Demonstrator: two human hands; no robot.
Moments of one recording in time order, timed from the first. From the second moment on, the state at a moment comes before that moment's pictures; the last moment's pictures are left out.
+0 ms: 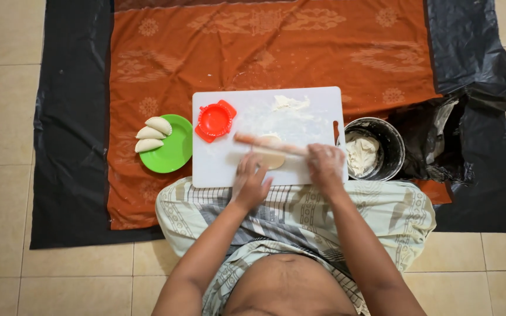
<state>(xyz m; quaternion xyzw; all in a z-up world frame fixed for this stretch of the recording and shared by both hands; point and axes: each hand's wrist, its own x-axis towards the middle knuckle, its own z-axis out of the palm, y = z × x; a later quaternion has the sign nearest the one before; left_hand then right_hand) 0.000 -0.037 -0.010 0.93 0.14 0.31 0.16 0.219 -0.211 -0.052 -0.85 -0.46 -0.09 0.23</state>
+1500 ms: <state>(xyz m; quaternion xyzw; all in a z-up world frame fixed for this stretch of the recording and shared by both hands) -0.024 0.016 0.055 0.81 0.34 0.45 0.17 0.207 -0.236 -0.029 -0.82 -0.50 0.00 0.27</state>
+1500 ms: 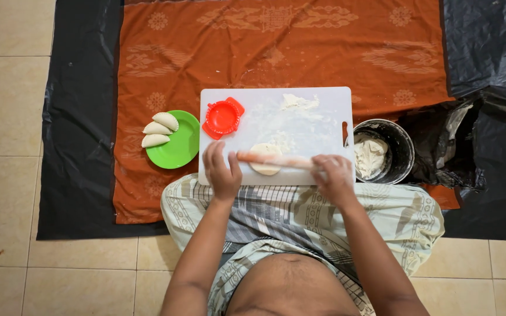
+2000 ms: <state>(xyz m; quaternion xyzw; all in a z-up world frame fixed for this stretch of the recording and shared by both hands) 0.065 0.108 0.025 0.87 0.25 0.43 0.04 0.230 -0.088 0.027 -0.87 -0.46 -0.02 0.15</state>
